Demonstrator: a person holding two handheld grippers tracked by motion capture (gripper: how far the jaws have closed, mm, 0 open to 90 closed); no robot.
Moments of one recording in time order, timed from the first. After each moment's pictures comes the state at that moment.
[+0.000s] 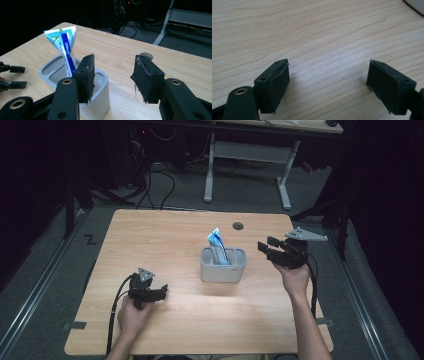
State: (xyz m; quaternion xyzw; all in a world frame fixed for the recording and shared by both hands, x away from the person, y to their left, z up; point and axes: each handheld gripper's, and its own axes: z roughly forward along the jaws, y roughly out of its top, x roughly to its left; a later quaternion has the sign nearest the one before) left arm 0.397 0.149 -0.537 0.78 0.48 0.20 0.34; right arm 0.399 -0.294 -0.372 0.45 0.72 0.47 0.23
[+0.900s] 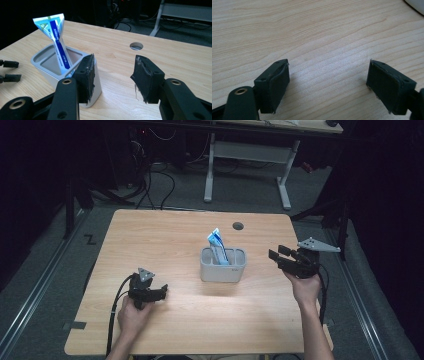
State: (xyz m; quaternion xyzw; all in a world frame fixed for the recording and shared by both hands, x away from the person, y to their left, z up) left arm 0.397 0.149 -0.537 0.78 0.48 0.20 0.34; right arm 0.378 -0.322 -0.387 0.47 0.71 0.46 0.24
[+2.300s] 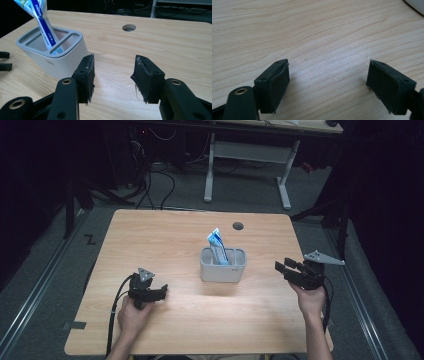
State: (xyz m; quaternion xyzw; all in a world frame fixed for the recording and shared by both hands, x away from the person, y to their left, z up) left arm 0.397 0.149 -0.537 0.78 0.48 0.20 0.34; right arm 0.362 -0.346 -0.421 0.51 0.70 0.45 0.22
